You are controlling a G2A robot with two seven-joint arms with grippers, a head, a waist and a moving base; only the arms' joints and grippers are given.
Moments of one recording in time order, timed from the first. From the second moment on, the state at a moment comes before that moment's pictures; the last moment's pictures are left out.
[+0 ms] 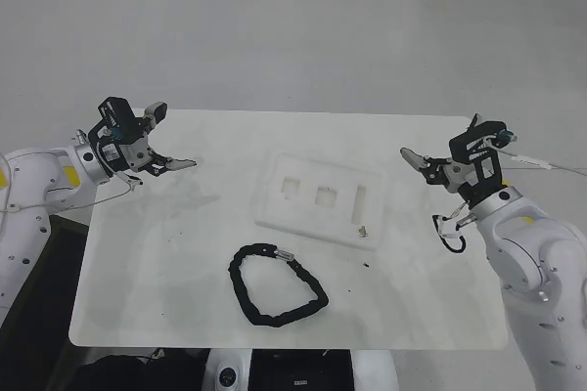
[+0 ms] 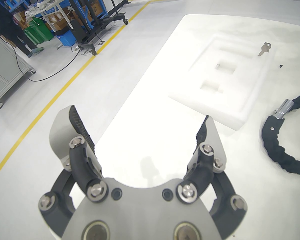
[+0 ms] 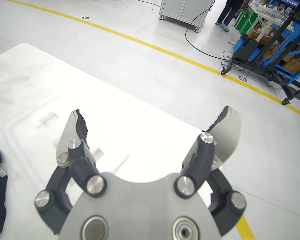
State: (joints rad) left arm 0.78 -0.67 -1.07 -1.30 1.21 -0.85 0.33; right arm -1.30 -1.07 1.53 -2.01 -1.13 -0.25 0.43
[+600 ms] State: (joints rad) left arm 0.78 -0.67 -1.07 -1.30 1.21 -0.85 0.33; right arm -1.31 -1.09 1.39 -2.05 -1.06 -0.08 0.79
